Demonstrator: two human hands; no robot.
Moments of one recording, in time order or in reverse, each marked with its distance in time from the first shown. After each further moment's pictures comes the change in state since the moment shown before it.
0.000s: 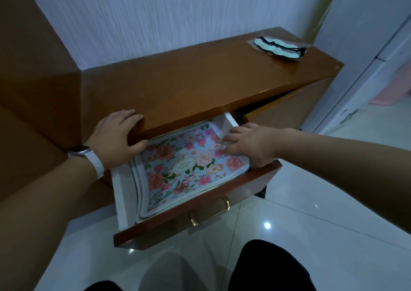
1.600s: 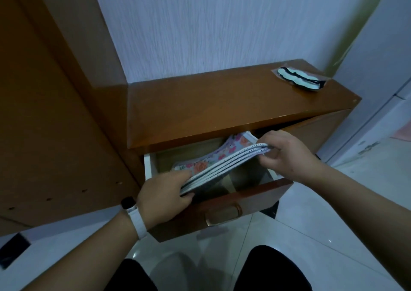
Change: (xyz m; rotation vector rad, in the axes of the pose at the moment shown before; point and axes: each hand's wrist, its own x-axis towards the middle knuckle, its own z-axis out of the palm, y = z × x) left_hand -0.111 0.105 -0.032 -0.262 -0.015 0.034; right_hand -0.063 -0.041 -0.036 0.630 0.778 0.227
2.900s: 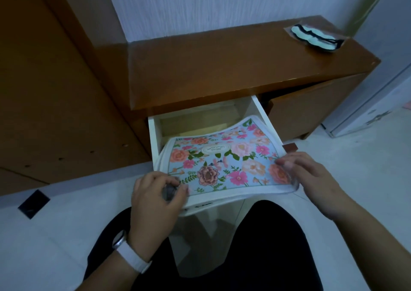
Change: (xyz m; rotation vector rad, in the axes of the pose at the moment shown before) left_hand -0.104 0.035 0.027 -0.329 0.320 -0.473; right_hand -0.124 -0.017 0.039 0.665 0.066 0.555
